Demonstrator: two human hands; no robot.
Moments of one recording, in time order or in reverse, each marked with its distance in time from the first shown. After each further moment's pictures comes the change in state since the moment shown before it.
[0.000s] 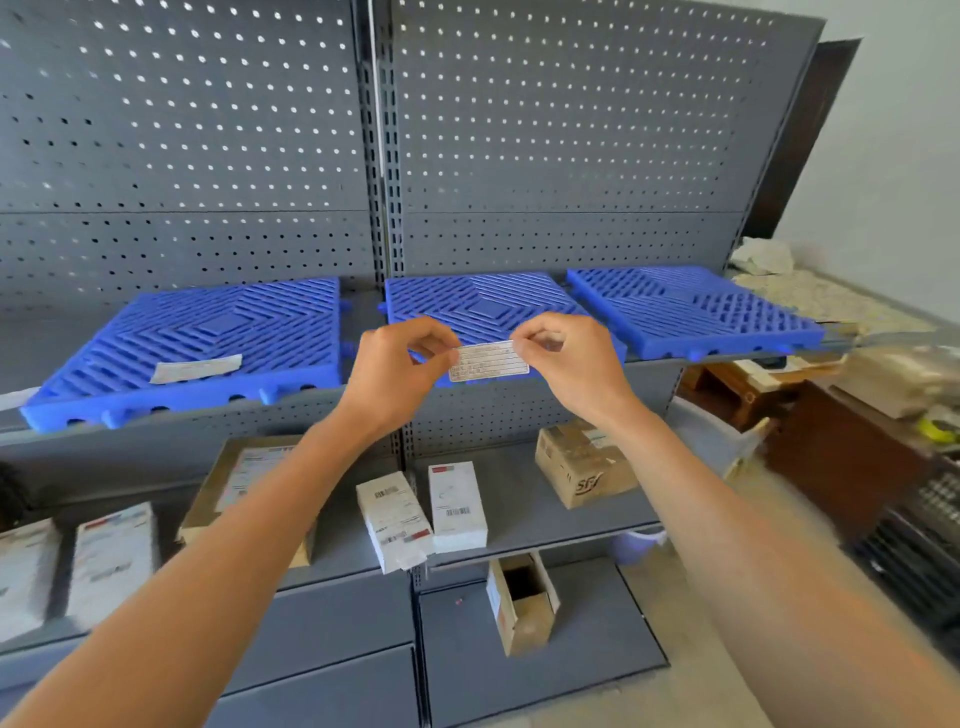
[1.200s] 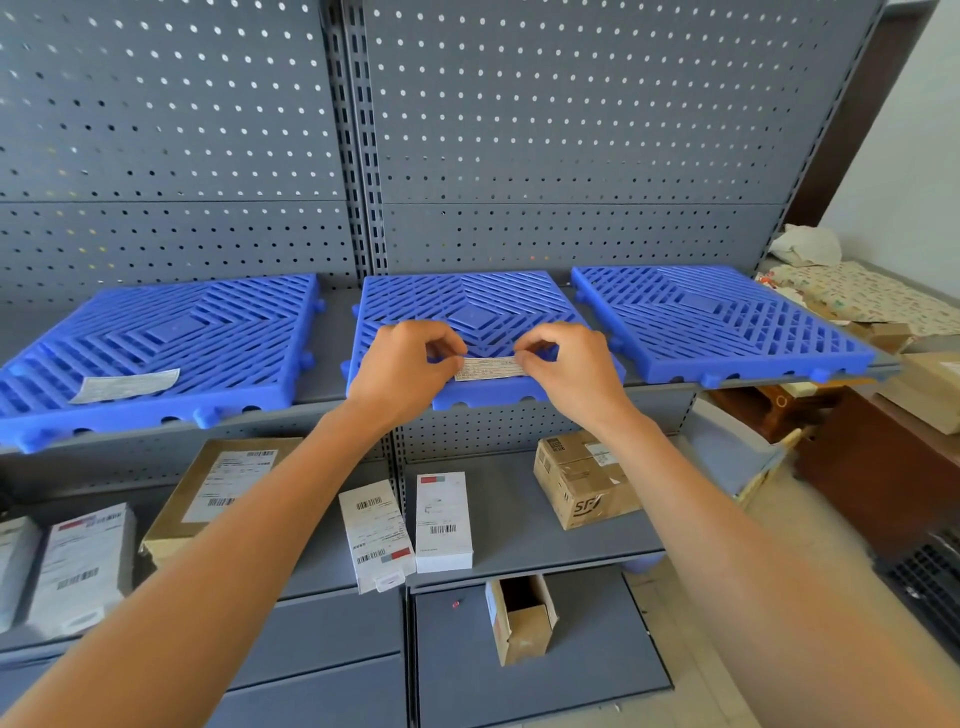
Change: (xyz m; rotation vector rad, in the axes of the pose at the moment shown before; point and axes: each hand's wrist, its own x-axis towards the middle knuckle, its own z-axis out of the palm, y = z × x) left_hand 0.061 -0.014 0.061 0.155 -0.099 -0.108; right_hand 0.057 0.081 -0.003 -0.131 -0.039 -0.057
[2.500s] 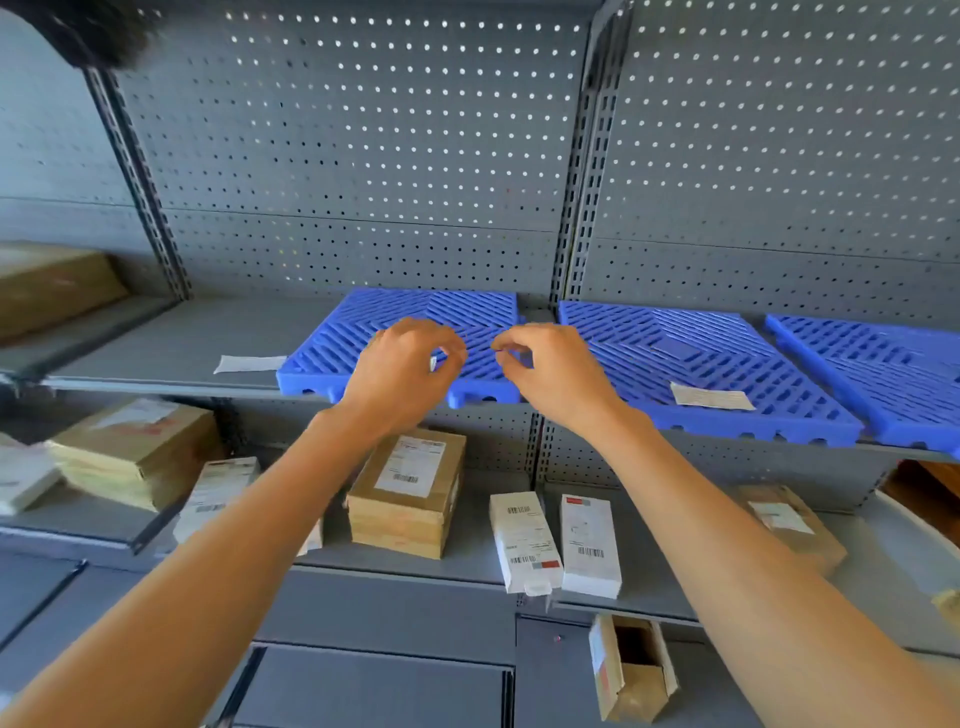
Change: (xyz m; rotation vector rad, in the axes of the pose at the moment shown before) left_hand -0.105 -0.100 -0.183 0.363 0.221 -0.046; right_hand 0.010 -0.201 0.134 -0.026 -0.247 -0.322
